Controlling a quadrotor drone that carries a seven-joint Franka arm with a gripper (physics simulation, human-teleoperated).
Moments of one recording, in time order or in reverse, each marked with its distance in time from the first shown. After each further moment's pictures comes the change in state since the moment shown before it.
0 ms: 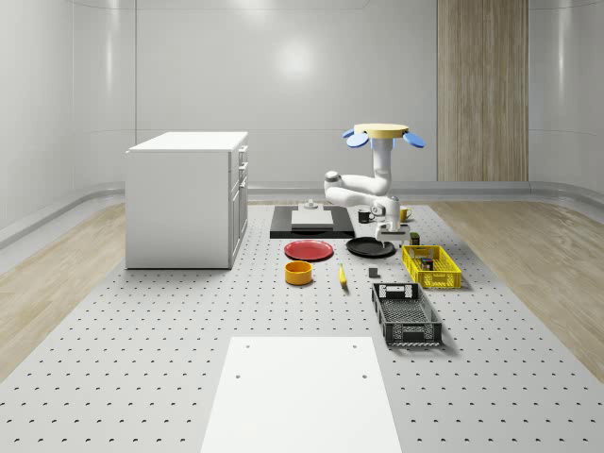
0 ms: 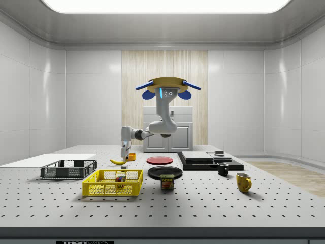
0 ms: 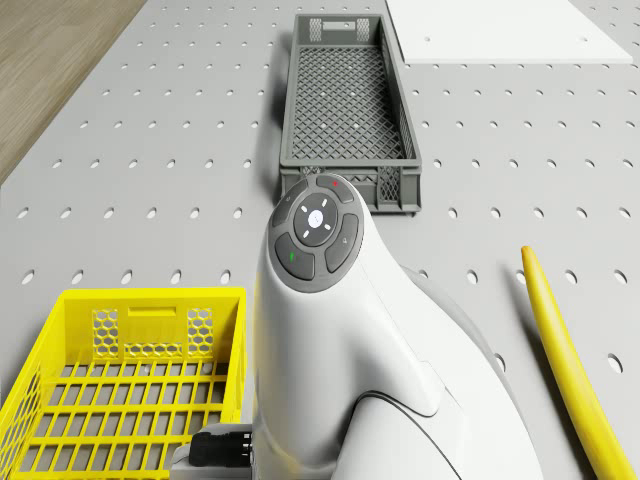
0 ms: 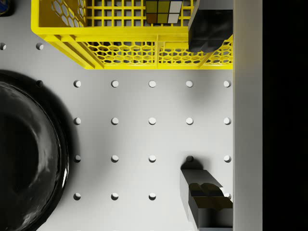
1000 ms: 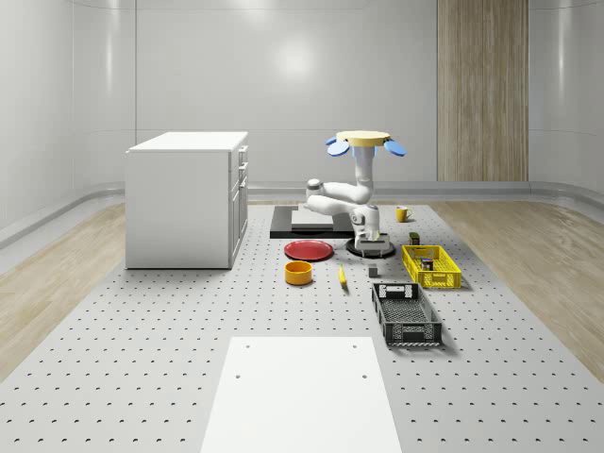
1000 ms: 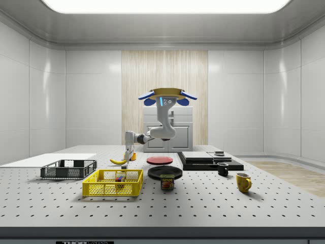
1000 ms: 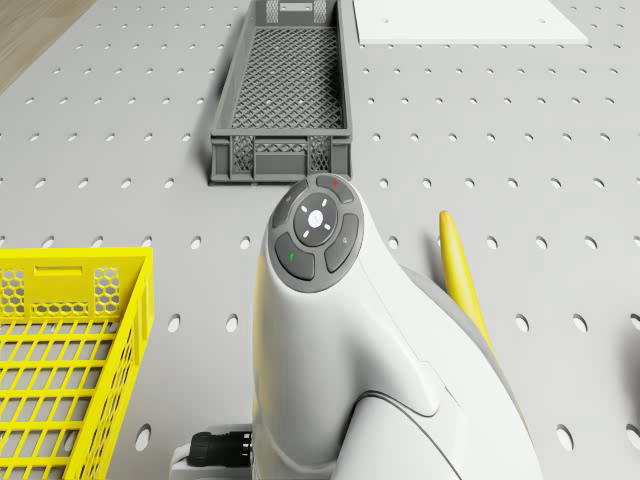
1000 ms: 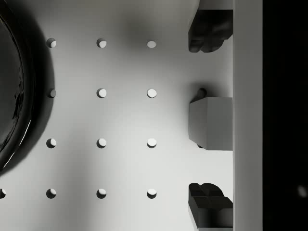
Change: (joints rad) arm 0.000 -0.001 0.000 0.000 0.001 0.001 0.000
